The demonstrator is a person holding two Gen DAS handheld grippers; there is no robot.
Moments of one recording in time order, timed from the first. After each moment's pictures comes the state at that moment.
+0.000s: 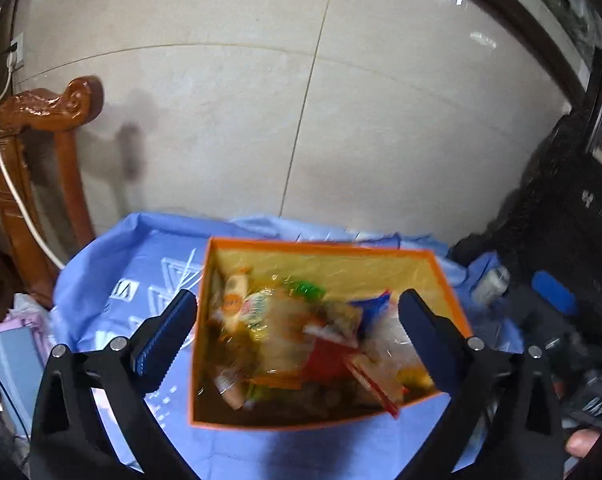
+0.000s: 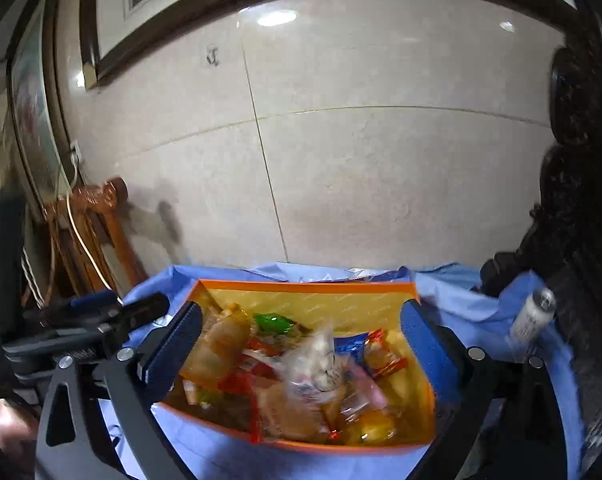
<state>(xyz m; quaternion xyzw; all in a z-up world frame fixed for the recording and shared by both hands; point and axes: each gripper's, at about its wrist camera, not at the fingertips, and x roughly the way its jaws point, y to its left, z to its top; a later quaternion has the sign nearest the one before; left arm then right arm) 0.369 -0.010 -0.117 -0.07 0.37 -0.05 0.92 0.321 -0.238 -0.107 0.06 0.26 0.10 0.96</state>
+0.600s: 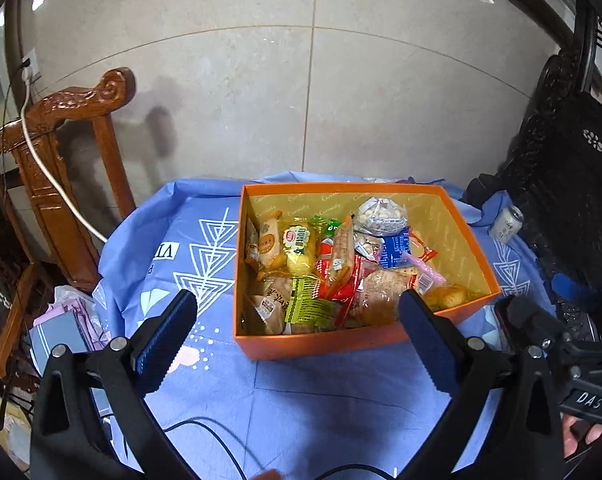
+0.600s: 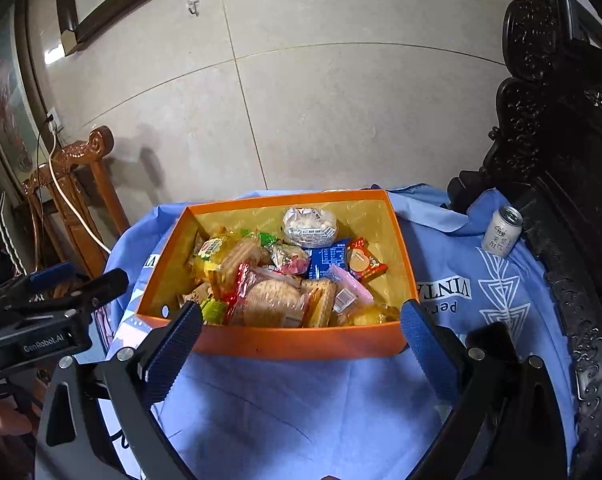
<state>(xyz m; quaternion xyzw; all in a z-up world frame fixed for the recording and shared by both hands) 0.300 -0.010 -0.115 -0.01 0.40 -0.02 0.92 0.257 -0.226 -0.131 0.05 0.36 0.05 0.93</state>
